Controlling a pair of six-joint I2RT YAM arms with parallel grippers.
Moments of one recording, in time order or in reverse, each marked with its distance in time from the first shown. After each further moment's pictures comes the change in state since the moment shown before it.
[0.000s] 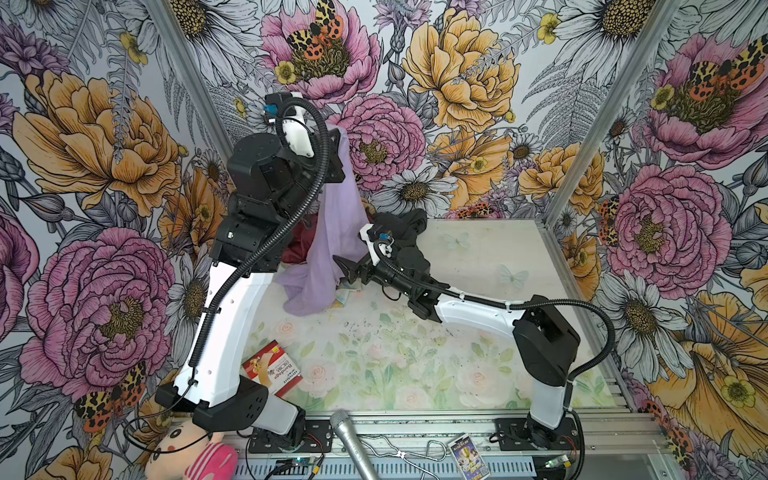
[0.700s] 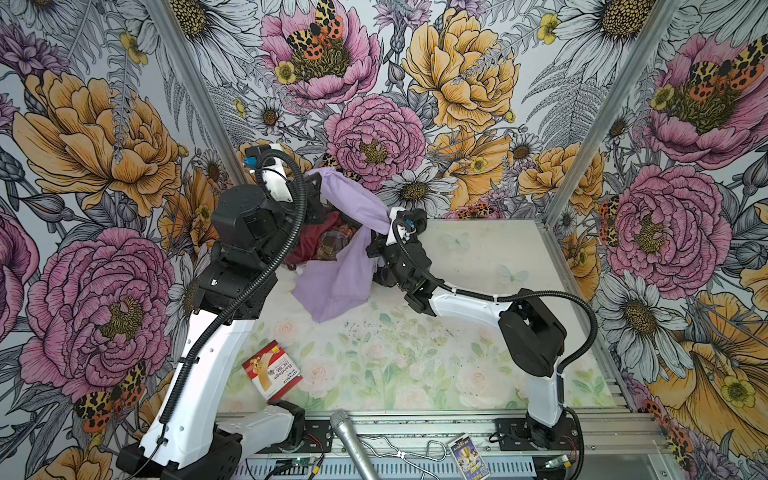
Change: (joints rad) left arm 0.119 -0.325 -0.515 0.092 -0.003 -0.093; right arm -0.060 0.018 0.020 0.132 0.410 0.251
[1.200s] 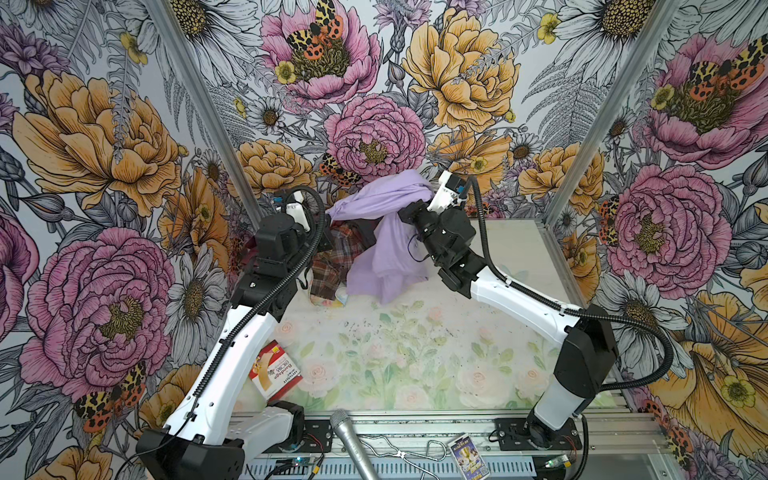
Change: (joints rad) left arm 0.049 -0.017 -0.399 0.173 0.079 -0.103; right arm -0.116 -0.256 0.079 -0.326 -0.051 0.375
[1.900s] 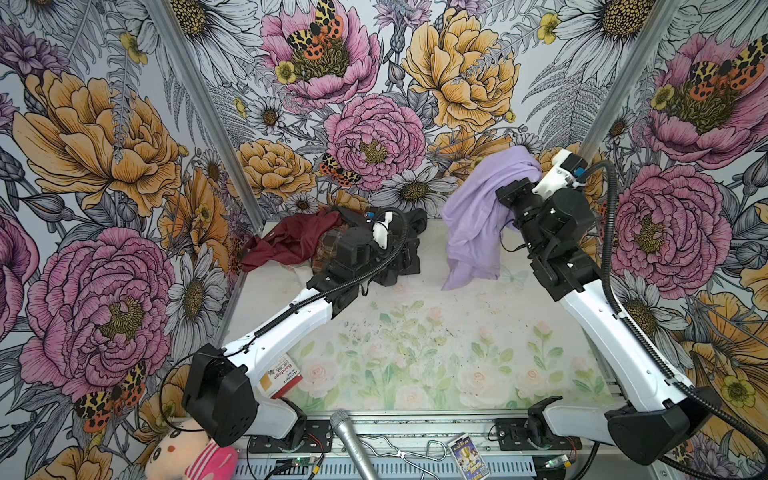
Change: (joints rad) left arm -0.370 0.282 -0.080 0.342 0.109 0.091; right arm -0.360 -0.437 -0.035 -0.457 -0.051 -0.084
